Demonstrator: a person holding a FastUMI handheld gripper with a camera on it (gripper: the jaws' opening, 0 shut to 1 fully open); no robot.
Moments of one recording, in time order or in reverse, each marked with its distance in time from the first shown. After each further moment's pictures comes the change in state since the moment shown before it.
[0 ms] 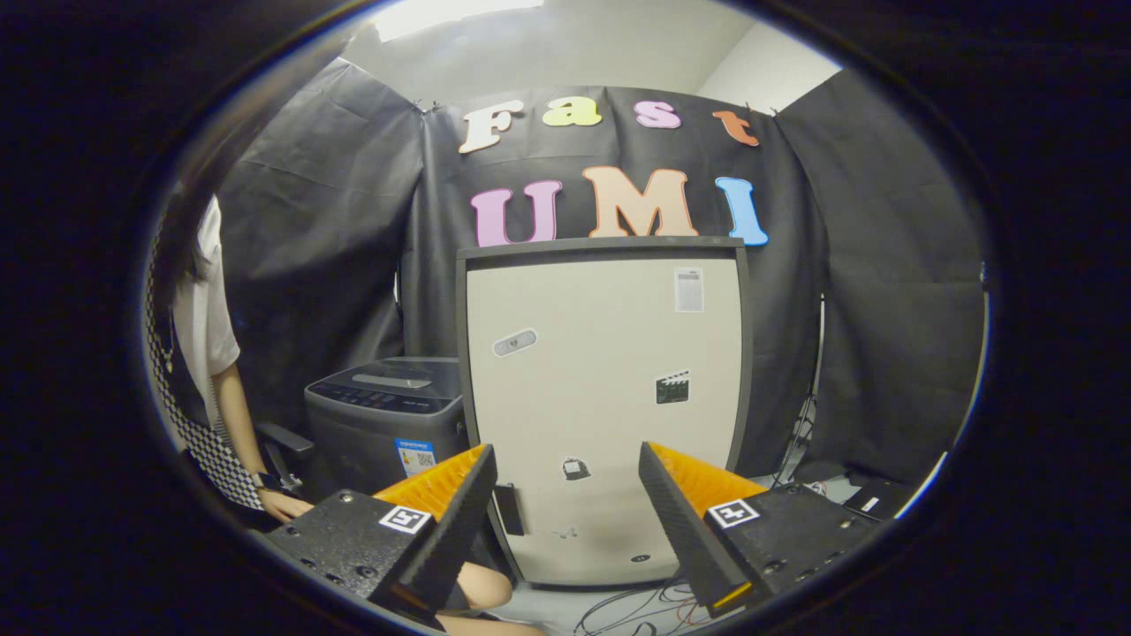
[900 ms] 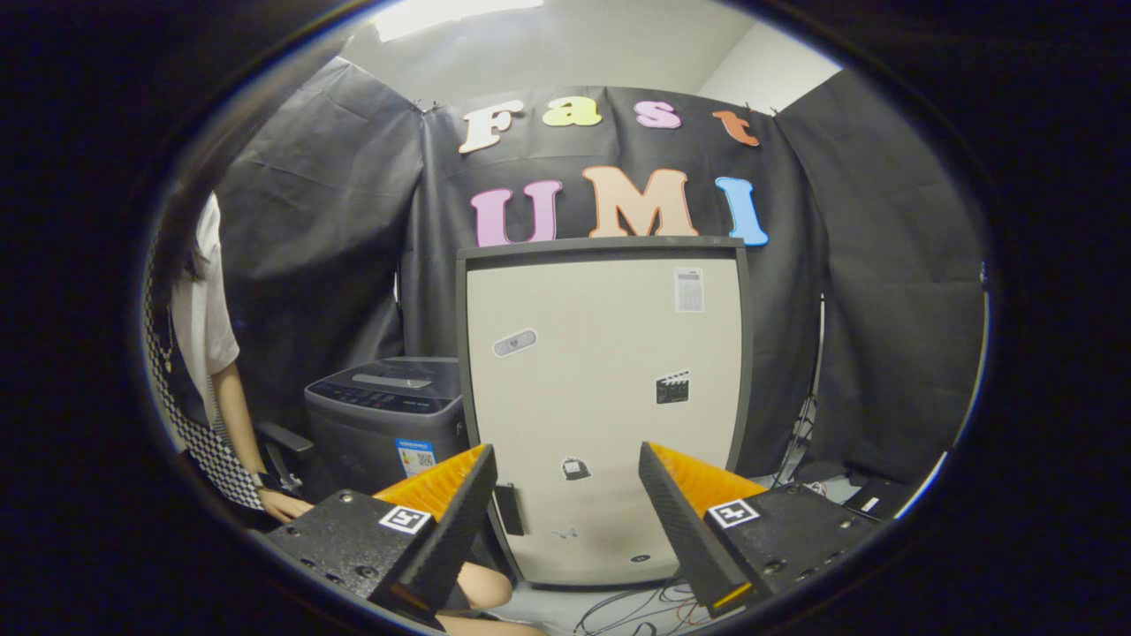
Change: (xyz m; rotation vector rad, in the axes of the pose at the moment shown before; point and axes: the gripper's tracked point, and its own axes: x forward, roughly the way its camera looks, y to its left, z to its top) arm 0.002 0.003 -0.002 0.000 0.000 0.000
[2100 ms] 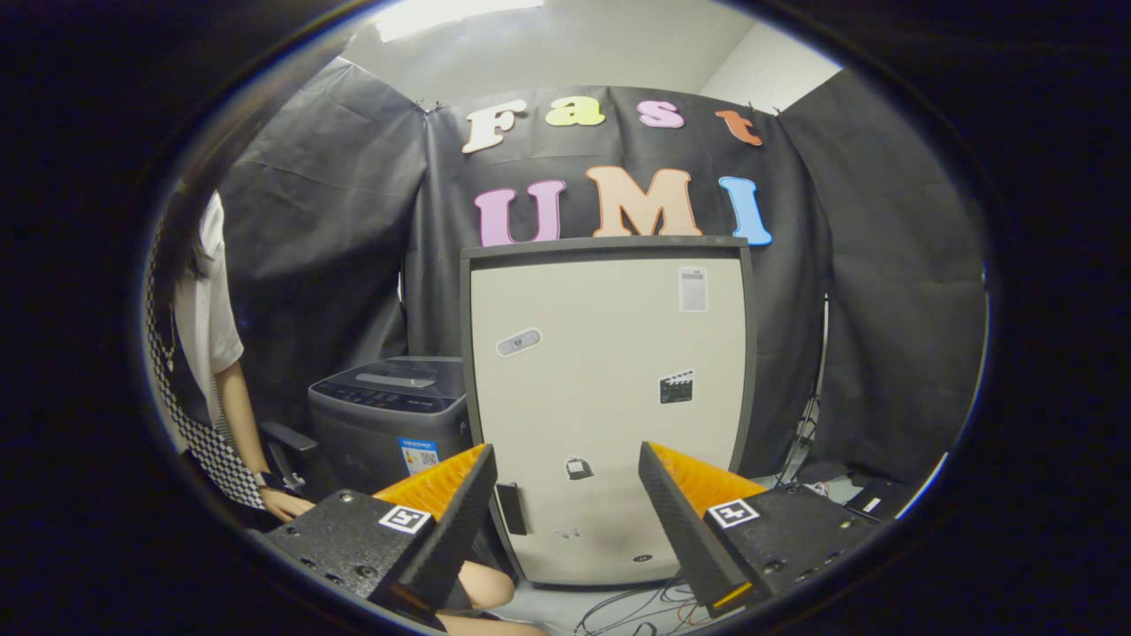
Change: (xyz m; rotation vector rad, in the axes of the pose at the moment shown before) arm -0.001 -0.002 0.001 0.000 0.002 0.004
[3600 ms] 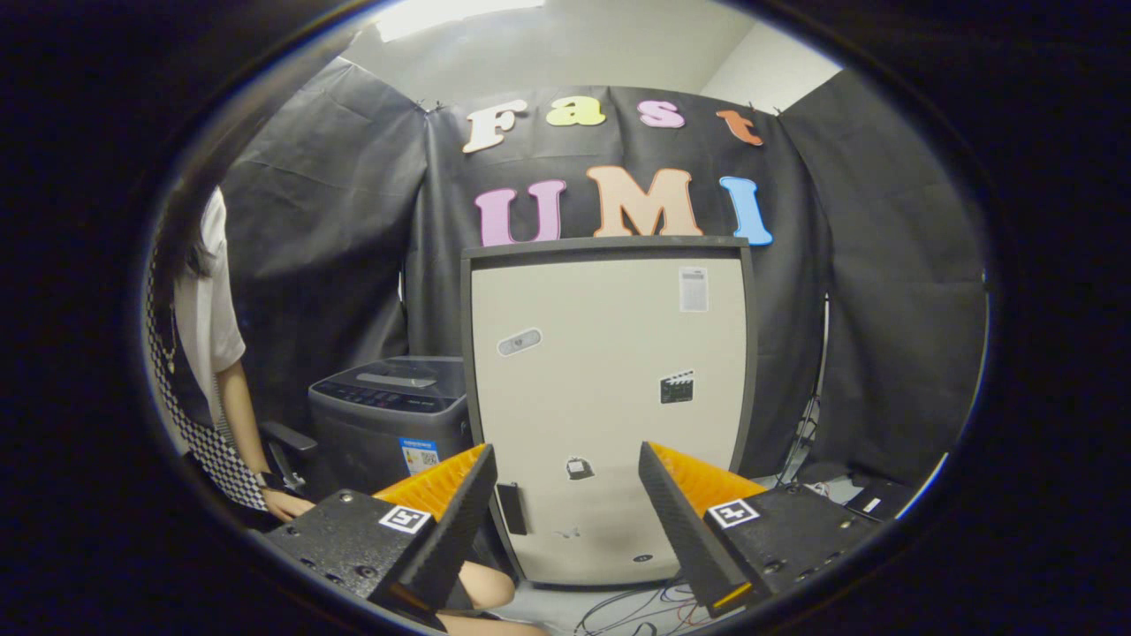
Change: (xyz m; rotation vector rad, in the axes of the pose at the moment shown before) arm -0.003 0.003 0.002 -0.002 0.003 0.011
